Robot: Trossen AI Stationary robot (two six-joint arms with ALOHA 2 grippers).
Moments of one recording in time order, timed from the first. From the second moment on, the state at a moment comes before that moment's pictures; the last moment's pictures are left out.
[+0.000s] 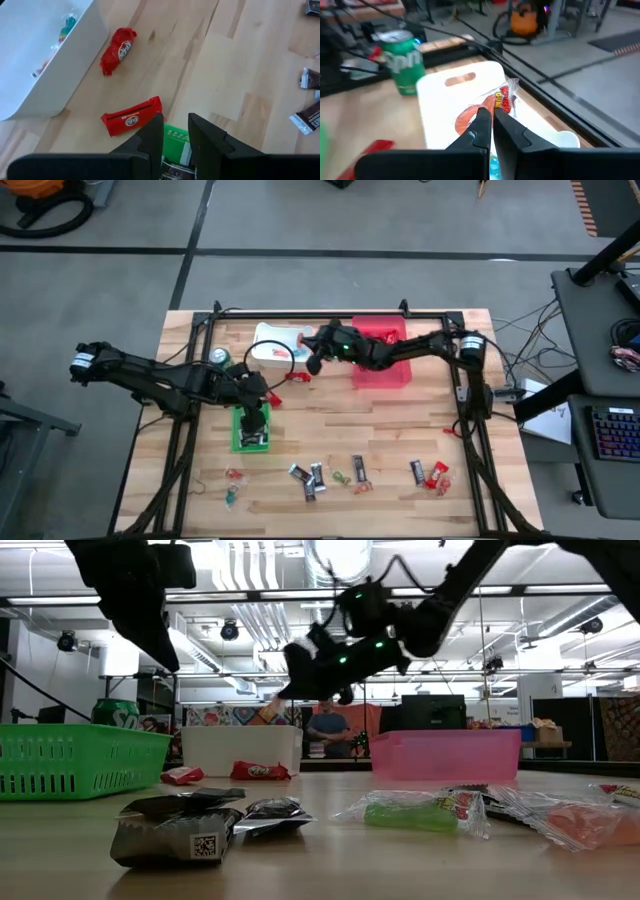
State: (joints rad) left arm -0.18 1.12 0.86 -0.78 -0.31 -0.48; right arm -0.31 2.01 1.17 0.60 0.11 0.07
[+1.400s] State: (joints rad) left arm -0.14 1.42 0.85 -0.40 -0.38 -0.14; right arm -0.06 1.49 0.88 0.21 0.06 0.14
